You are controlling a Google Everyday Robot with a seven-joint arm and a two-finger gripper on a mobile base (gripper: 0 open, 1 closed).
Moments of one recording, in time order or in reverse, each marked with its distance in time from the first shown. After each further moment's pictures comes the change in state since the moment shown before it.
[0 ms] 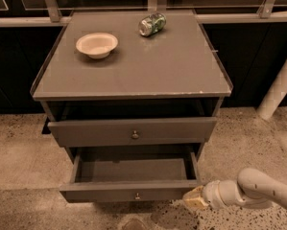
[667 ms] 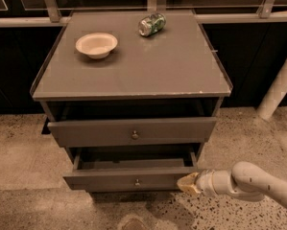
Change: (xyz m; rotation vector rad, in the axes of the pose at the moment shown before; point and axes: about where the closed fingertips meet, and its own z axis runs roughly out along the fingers) arm -0.053 -0.032 0.006 0.116 -0.096 -0.074
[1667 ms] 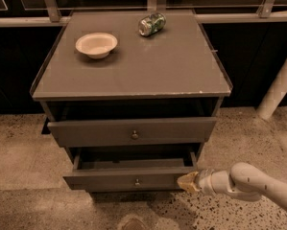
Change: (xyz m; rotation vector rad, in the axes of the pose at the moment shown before) arm 0.007 -0.020 0.013 0.030 -0.021 0.033
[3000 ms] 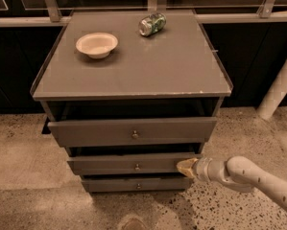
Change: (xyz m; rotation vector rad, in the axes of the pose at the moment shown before) arm -0.028 -0.064 0.018 0.137 -0.088 -0.020
